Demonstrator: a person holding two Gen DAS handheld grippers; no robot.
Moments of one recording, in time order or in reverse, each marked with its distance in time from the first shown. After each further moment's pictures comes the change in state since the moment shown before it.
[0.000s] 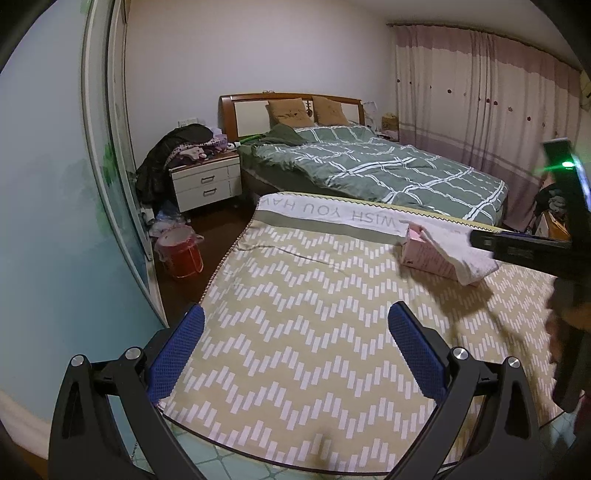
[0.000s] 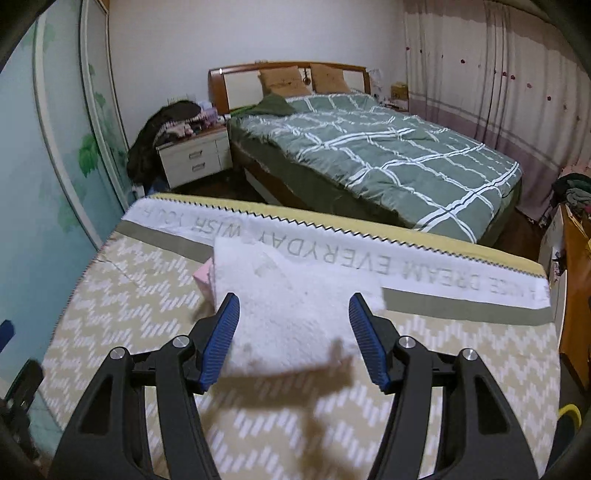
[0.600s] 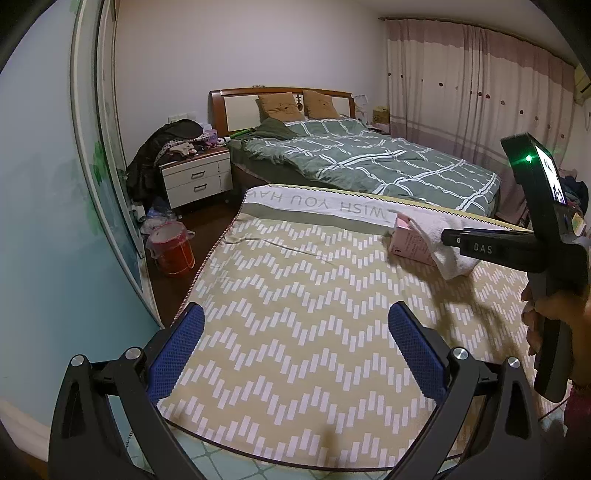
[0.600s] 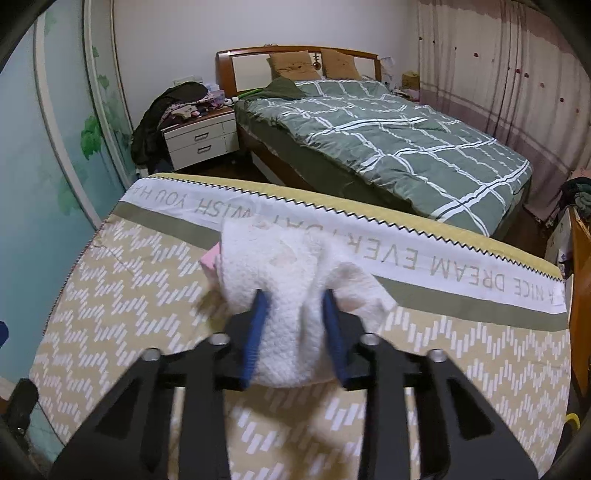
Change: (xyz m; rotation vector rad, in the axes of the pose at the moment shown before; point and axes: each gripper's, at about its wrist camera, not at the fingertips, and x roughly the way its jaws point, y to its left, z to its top) left arm 0.001 -0.010 -0.005 0.016 0.022 -0.031; right arm 0.025 0.014 -0.002 -0.028 0.060 0.021
